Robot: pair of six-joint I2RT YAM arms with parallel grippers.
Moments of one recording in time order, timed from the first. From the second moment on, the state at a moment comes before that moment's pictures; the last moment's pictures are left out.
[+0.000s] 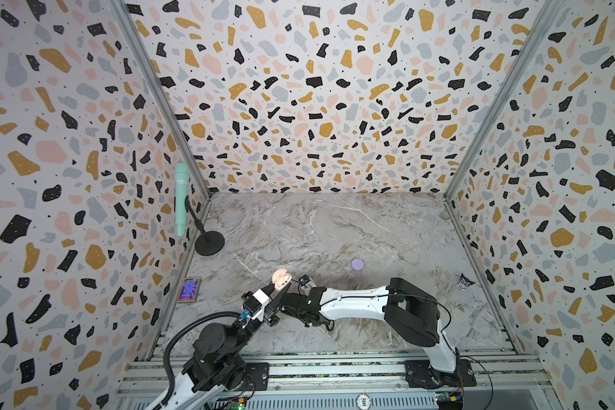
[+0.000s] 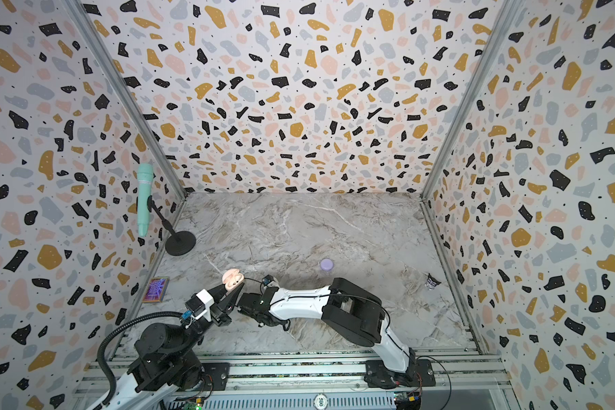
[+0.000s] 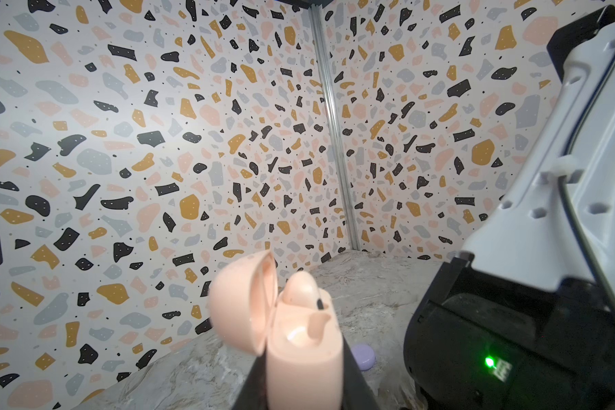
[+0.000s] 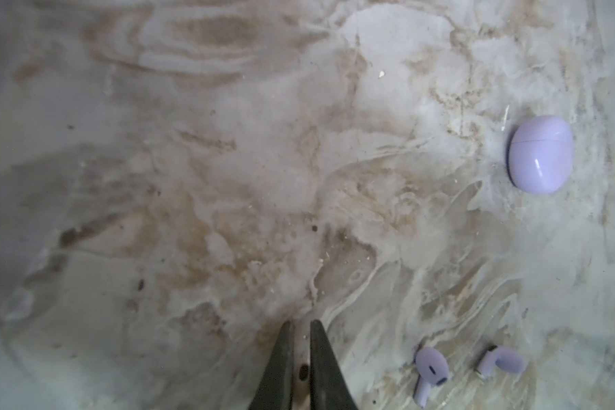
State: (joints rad) left arm -0.79 0.06 0.14 0.21 -0.02 0.20; right arm 1.29 2.10 1.46 -0.90 0.57 0.71
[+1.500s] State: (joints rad) left arm -0.79 0.05 0.14 0.21 -0.02 0.20; right arm 1.18 1.62 0.94 -0.50 0.12 1.13
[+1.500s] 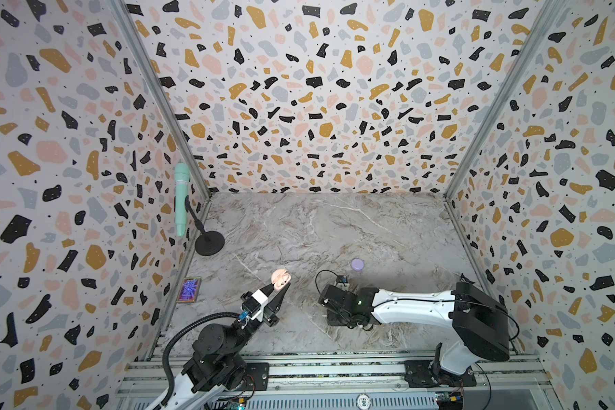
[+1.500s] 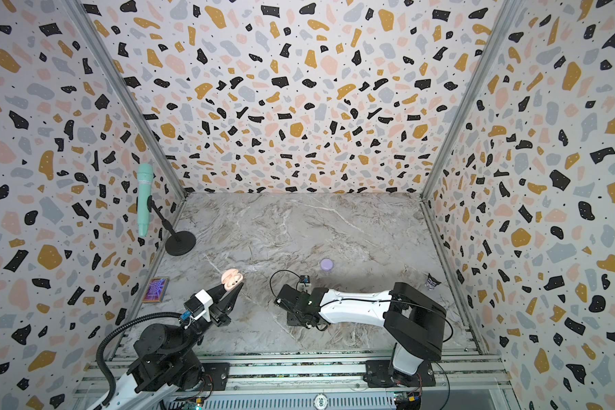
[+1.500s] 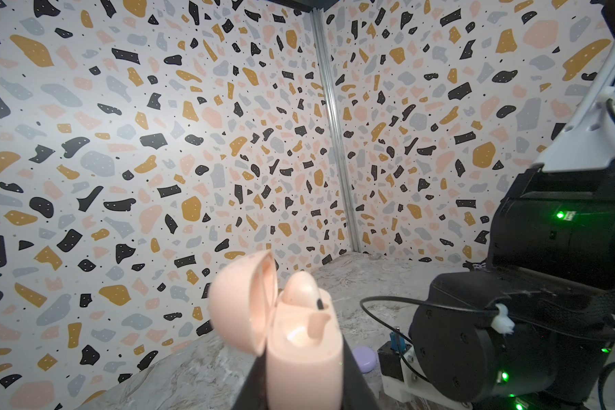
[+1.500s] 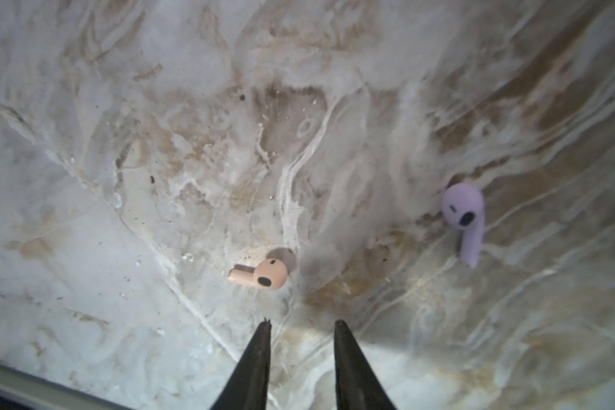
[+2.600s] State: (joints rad) left arm -0.79 0.04 0.14 0.21 -0.02 0.20; right arm 1.15 1.70 1.02 -0.51 0.10 1.34
